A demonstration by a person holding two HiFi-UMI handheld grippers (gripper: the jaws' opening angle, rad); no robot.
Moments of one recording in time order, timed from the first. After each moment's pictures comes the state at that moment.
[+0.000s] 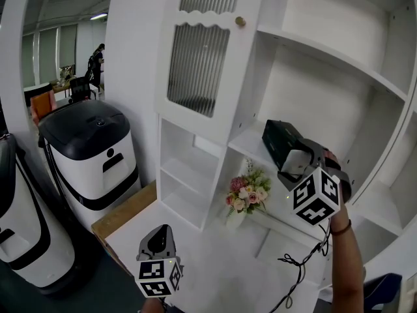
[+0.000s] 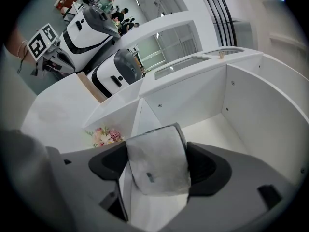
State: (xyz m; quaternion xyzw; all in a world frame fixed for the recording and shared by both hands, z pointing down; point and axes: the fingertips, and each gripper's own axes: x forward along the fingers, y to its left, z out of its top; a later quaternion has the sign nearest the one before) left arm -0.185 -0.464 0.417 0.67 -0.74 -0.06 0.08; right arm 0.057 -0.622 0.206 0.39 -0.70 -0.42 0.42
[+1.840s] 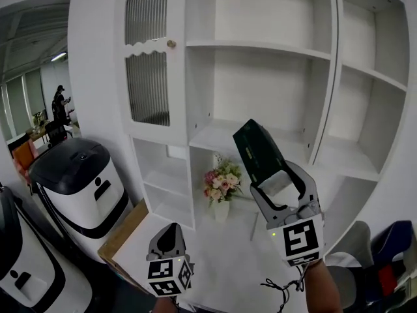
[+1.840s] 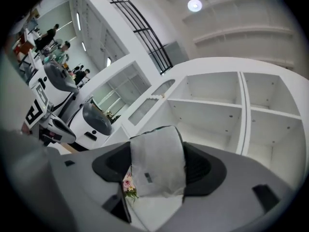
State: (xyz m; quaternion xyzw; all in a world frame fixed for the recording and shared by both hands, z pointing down) left arm -0.107 -0.431 0.359 0.75 -0.66 -0.05 0.03; right arm 0.101 -0.443 0.188 0.51 -0.79 -0.32 0.09
